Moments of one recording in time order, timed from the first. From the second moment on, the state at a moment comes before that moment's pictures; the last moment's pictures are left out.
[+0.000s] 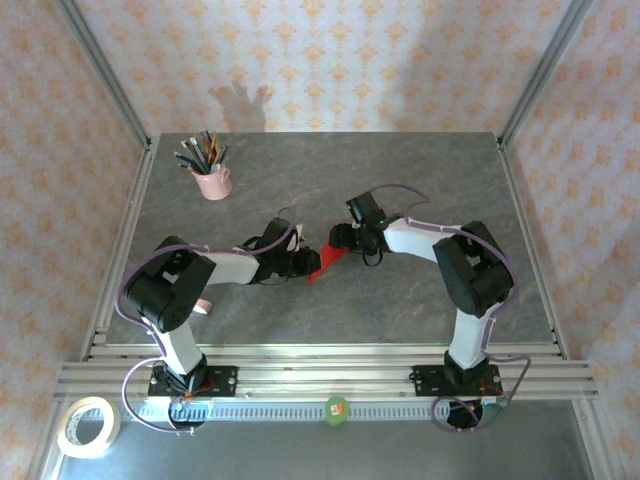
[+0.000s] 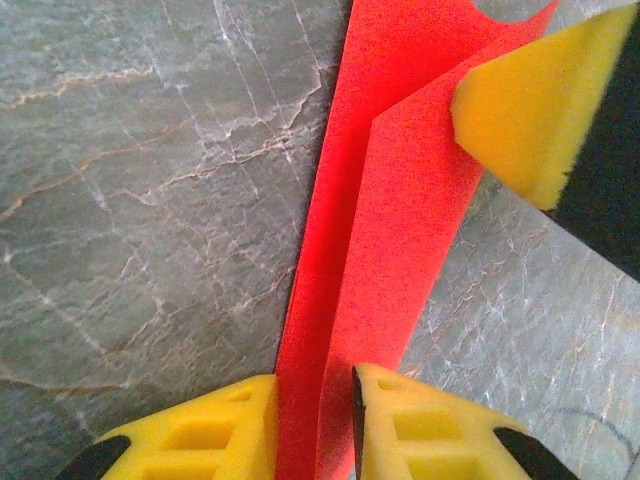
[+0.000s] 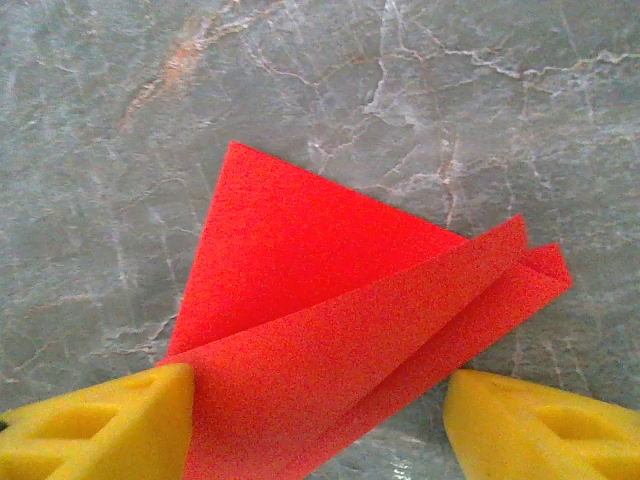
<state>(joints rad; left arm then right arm) -0.53 1.76 0.76 0.15 0.36 -0.74 0.56 1.85 1.08 -0.25 -0.13 0.63</state>
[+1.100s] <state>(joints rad) -0.53 1.77 0.79 0.09 0.36 -0.72 0.57 1.83 0.97 0.01 -0.37 0.71</state>
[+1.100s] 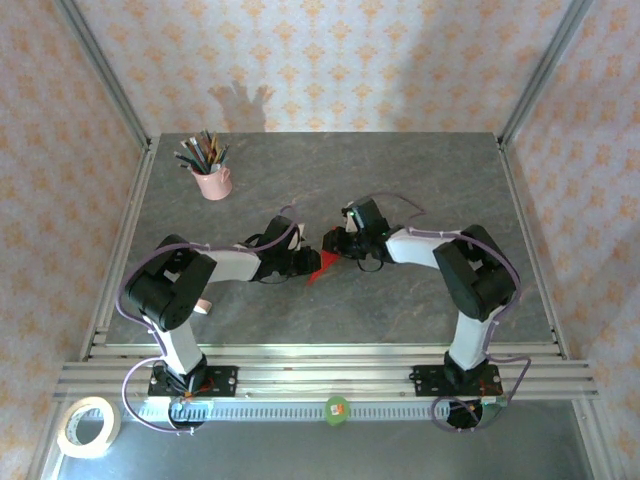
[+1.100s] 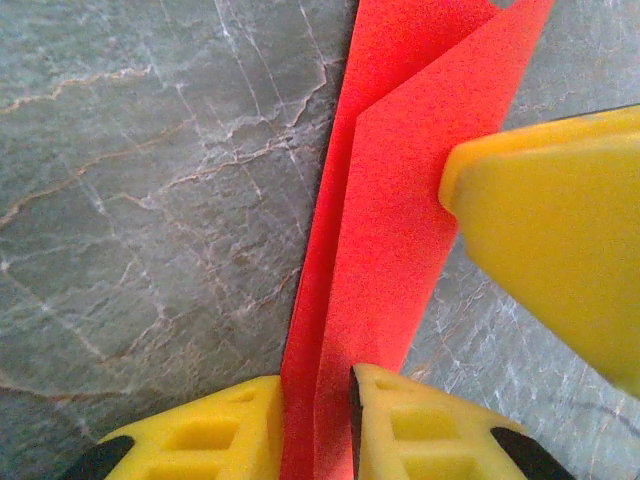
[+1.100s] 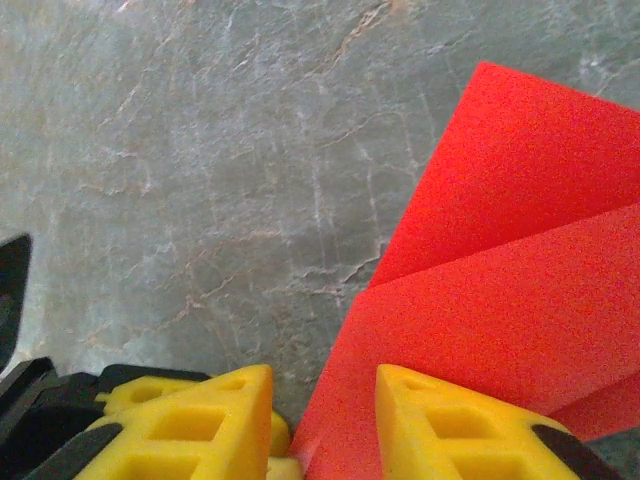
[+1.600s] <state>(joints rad) -0.53 1.78 0.81 0.06 0.36 -0.71 0.57 1.84 0.98 -0.03 -0.30 0.71</state>
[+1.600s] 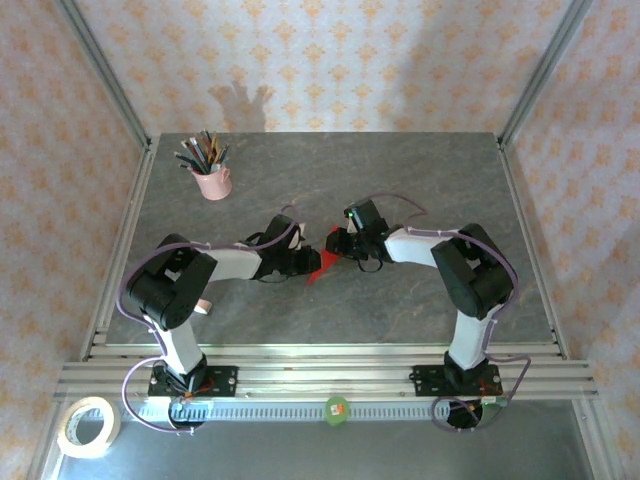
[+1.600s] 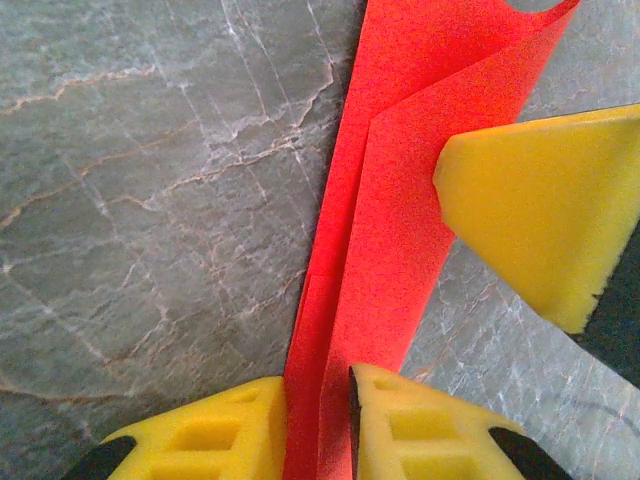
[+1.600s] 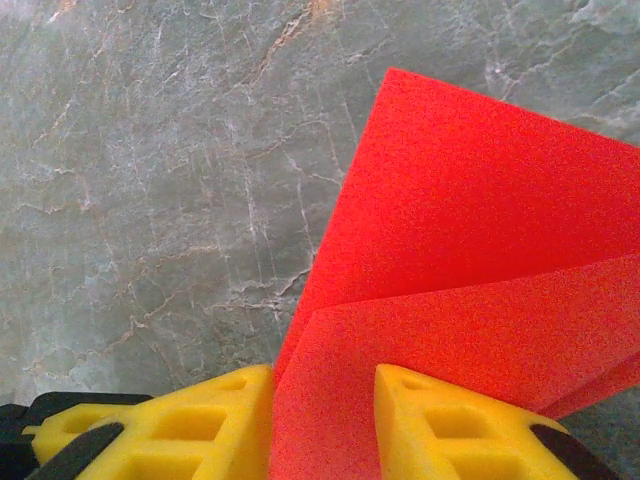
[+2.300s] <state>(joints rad) -0.53 1.78 0.81 0.06 0.35 -0.70 0.57 1.85 0.98 0.00 -0.36 0.71</state>
